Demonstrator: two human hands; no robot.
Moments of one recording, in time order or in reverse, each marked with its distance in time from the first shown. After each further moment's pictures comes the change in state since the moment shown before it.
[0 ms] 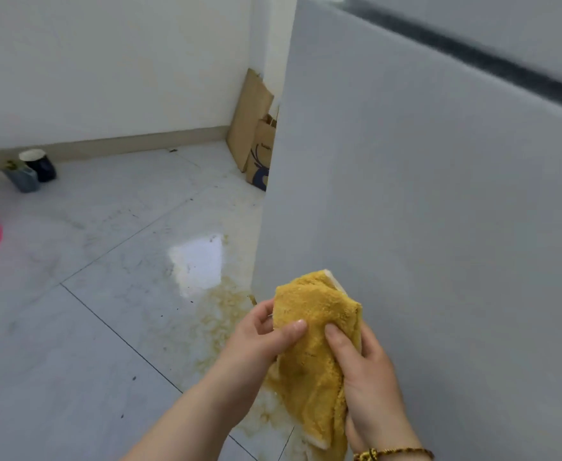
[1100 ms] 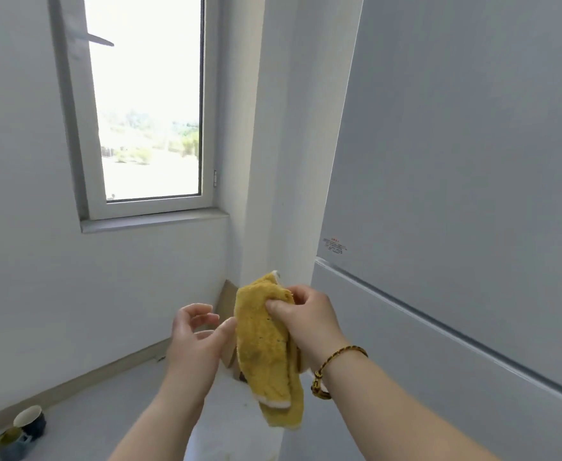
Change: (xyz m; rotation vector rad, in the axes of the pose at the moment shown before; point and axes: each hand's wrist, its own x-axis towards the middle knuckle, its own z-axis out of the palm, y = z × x) left_hand -0.106 0.532 -0.004 0.167 0.244 0.569; right_hand -0.086 -0.472 0.306 -0.415 -0.074 -0.480
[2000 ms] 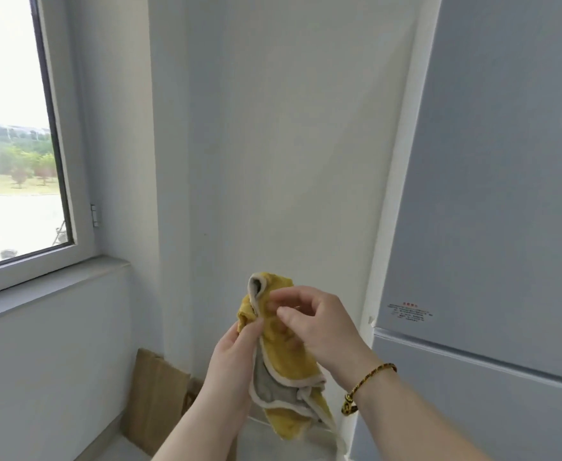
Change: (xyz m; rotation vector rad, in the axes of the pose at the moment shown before) left_hand 0.282 -0.009 0.015 -0.316 -0.773 -0.367; right_hand 0.211 -0.024 0.091 -0.238 0.400 -0.086
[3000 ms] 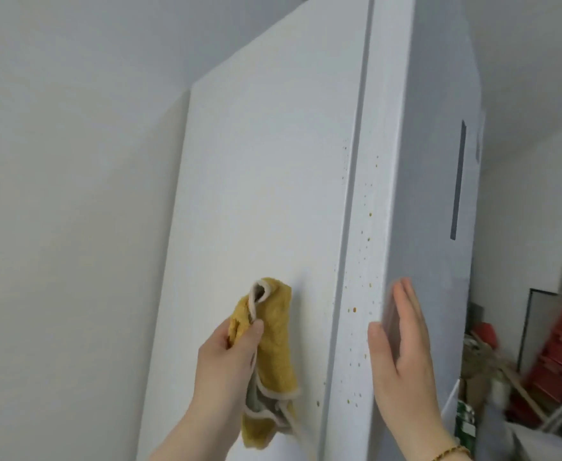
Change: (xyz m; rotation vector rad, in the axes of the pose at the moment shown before) left_hand 0.261 0.059 0.139 -0.120 -0.871 -0.133; right_hand 0.107 -0.007 -0.091 -1.007 1.404 -0.031
